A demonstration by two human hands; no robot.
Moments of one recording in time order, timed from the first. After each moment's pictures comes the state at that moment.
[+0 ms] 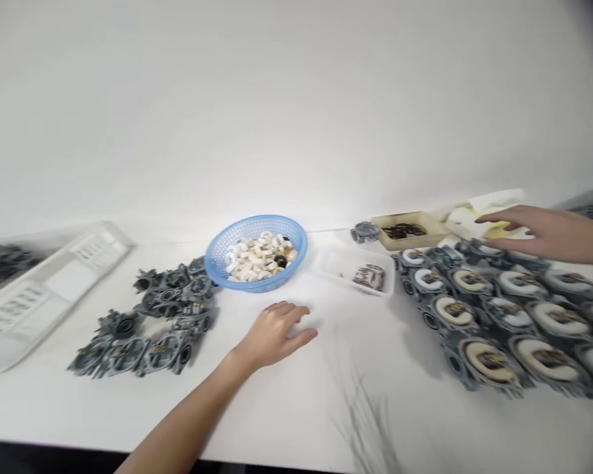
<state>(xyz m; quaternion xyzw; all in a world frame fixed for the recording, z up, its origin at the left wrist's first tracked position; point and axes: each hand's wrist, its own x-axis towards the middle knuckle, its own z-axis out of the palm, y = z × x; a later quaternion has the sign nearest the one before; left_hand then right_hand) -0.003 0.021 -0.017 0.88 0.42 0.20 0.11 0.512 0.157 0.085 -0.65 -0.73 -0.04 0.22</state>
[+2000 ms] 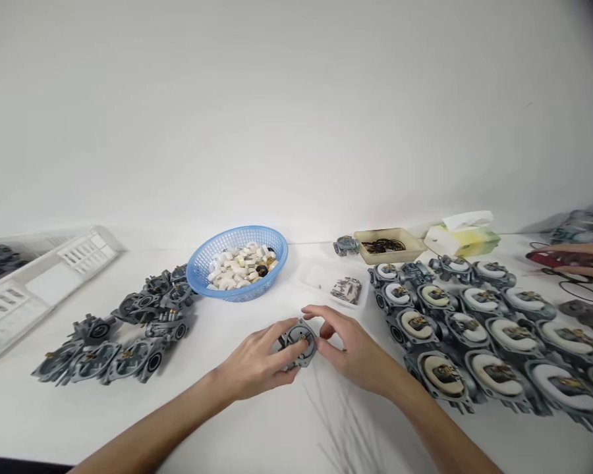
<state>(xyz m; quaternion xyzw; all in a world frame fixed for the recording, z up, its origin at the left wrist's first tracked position) 0.028 0.000 -0.023 0.92 0.30 0.23 -0.07 0.271 0.014 0.019 -0.39 -0.79 0.39 0.28</state>
